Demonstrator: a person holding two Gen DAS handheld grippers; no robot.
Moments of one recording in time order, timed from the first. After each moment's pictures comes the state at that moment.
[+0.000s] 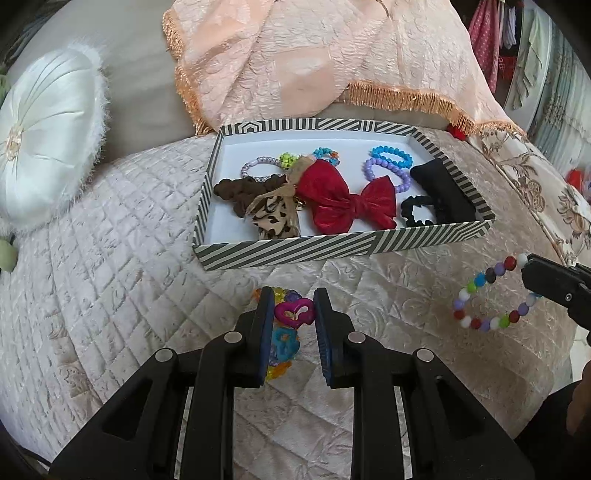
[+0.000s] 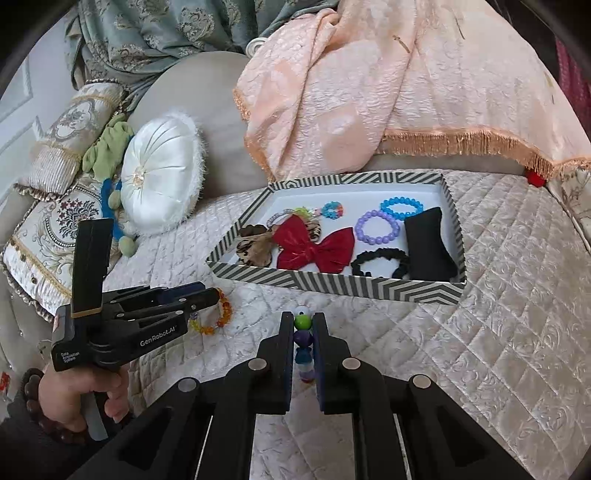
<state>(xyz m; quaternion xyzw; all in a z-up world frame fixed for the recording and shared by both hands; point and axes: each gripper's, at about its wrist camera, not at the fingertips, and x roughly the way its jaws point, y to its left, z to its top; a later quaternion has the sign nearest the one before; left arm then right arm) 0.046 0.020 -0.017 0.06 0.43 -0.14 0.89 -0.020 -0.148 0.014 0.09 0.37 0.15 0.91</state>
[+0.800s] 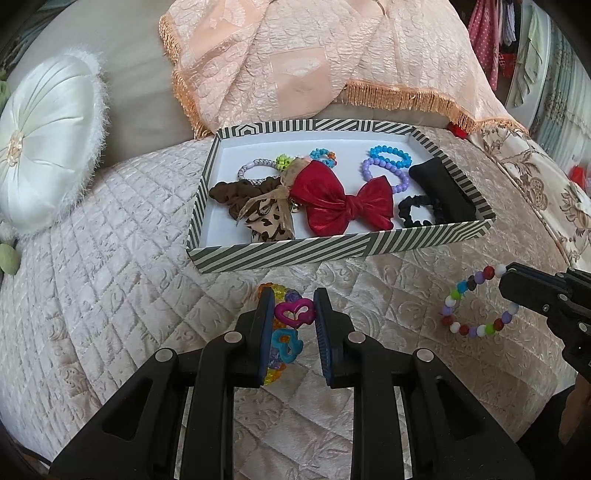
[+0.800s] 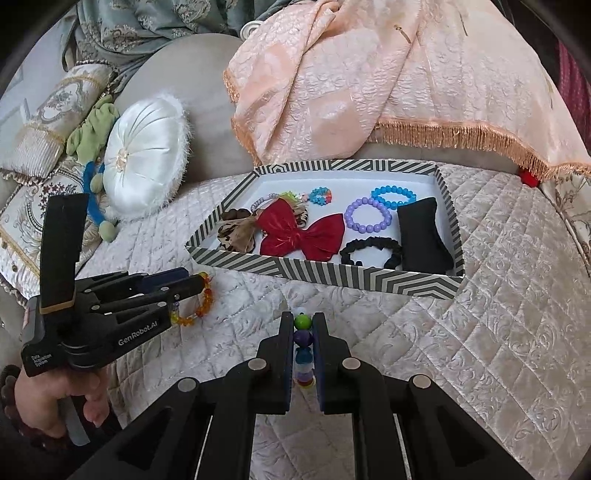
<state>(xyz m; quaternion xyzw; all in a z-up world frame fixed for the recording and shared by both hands) 0.044 0.013 -0.017 0.06 0.43 -0.13 0.89 -0.009 -0.139 0.000 0.06 0.40 0.12 0.91</state>
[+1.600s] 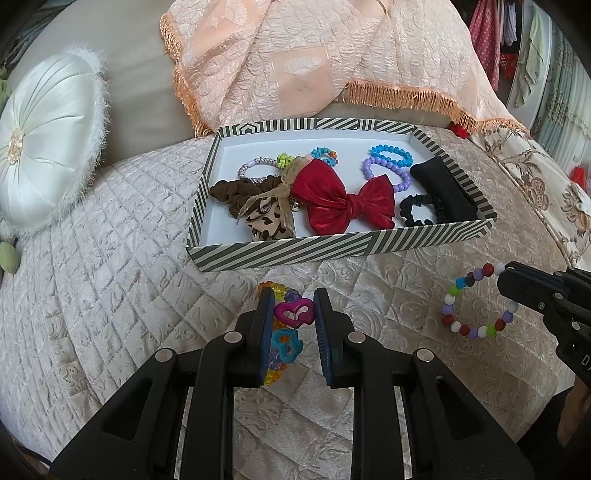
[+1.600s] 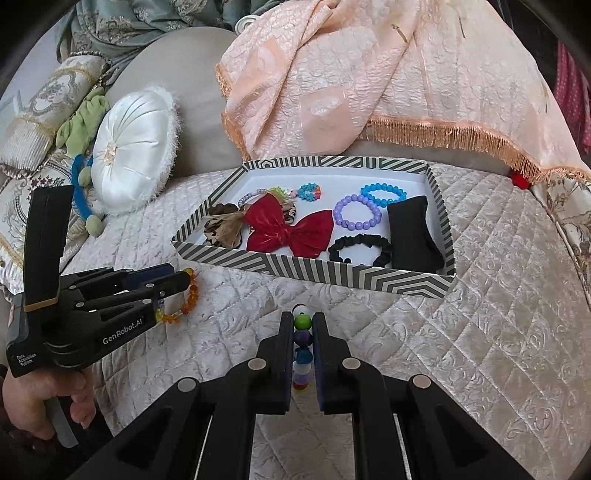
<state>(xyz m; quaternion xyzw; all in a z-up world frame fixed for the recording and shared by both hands) 0.044 0.014 -0.017 0.06 0.43 -0.13 0.89 -0.005 -0.137 -0.003 0.04 0.40 0.10 0.91</state>
